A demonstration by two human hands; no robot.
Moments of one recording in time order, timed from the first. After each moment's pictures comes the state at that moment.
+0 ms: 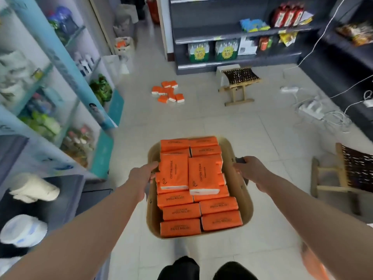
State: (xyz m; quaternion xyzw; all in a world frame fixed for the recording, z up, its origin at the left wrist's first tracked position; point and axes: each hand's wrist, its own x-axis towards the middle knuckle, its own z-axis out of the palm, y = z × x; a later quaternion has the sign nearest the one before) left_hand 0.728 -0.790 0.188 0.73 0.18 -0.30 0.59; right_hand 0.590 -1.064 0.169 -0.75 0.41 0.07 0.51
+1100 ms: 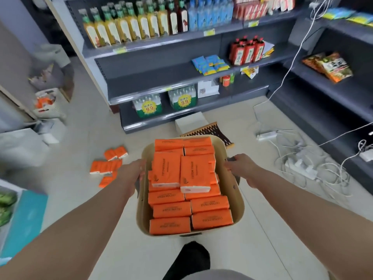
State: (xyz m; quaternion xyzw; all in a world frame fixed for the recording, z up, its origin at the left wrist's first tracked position) left_hand 1.349 -1.466 0.173 0.77 0.10 -0.33 0.54; right_hand 1.129 -1.703 0.192 -0.71 0.48 0.03 0.52
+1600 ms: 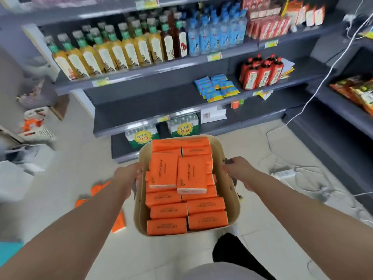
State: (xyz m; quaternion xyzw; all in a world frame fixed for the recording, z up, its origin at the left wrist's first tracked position) left_hand 1.582 -1.751 0.186 0.79 0.14 -0.27 0.53; right_hand 1.380 -1.994 0.193 -0.72 0.45 0.05 0.53
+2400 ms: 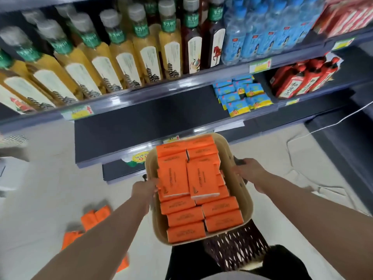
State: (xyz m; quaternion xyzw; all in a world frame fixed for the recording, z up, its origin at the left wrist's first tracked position) left_hand 1.880 -1.919 0.131 0.78 0.22 -0.37 0.46; right_hand 1.718 -2.162 0.138 -0.66 0.53 0.11 0.52
